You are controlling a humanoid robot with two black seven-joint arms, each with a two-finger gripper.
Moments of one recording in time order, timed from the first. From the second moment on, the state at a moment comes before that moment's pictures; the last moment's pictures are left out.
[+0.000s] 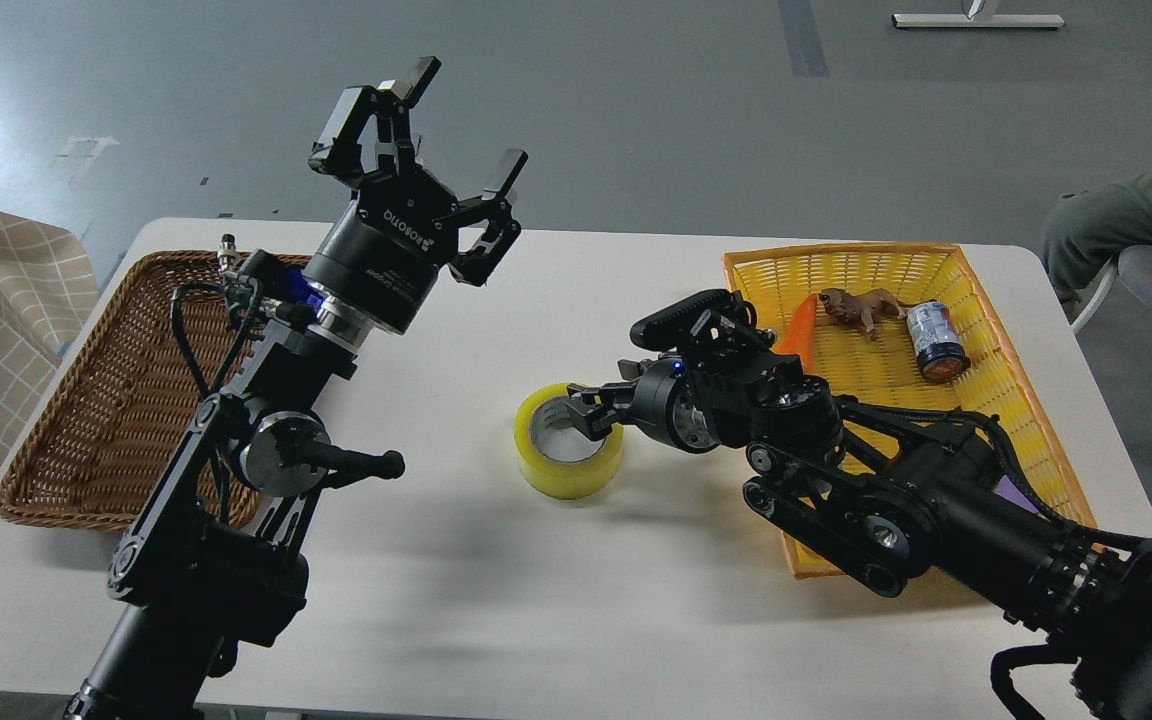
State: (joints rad) left arm -0.27 -0.04 -1.40 -1.51 0.74 -0.33 -0.07; right arm 0.81 0.00 0.54 1.07 -2.04 0.43 -0.17
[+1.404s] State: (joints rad) left arm -0.29 -0.04 -1.34 -1.46 0.78 -0.35 -0.09; right arm 0.37 0.00 1.55 1.69 -0.93 0.49 -0.23
